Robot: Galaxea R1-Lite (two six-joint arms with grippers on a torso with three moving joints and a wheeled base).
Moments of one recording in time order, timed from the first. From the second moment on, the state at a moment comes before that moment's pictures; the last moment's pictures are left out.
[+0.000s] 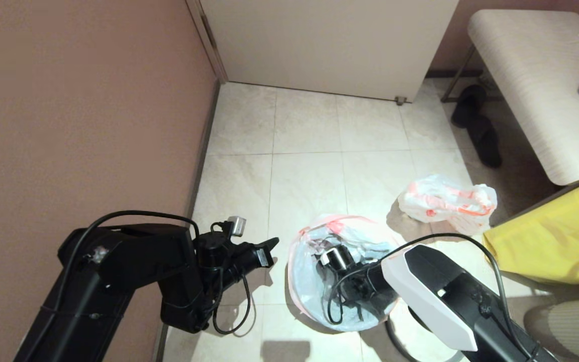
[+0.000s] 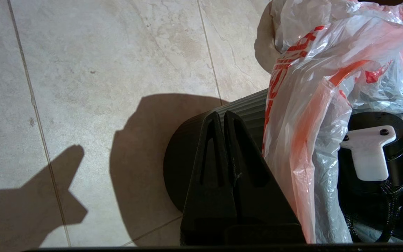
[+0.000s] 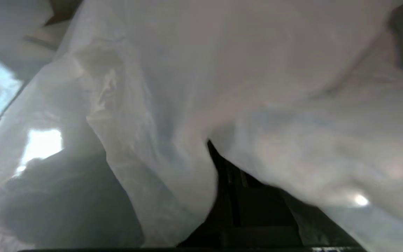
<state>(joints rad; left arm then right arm) -0.31 2.54 -0.88 -1.52 -0.31 -0.35 0.56 2.92 -1.98 0.00 -0.49 -0.16</state>
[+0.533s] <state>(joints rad) -0.32 2.54 -0.88 -1.52 -0.31 -0.35 0.56 2.99 -1.98 -0.20 -0.42 -0.25</state>
